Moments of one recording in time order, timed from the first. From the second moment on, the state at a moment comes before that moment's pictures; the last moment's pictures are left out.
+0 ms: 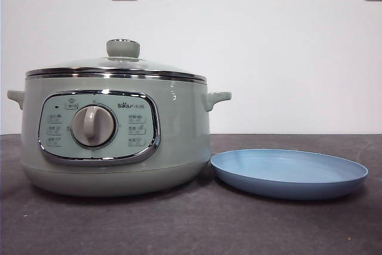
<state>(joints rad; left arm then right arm) -0.02 0.00 0.04 -0.22 0.42 -0.50 0.11 0.01 0.04 -0.22 -0.16 0.68</state>
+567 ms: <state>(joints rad) -0.02 0.29 0.41 -0.32 0.37 -0.44 0.11 0.25 0.38 -0.31 -0.16 0.55</state>
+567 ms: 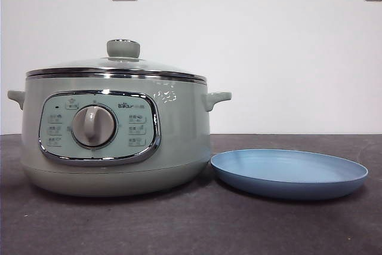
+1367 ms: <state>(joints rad) -0.04 0.83 1.04 -0.77 0.54 -0.02 0.11 0.89 1.15 -0.92 -0.55 -0.04</state>
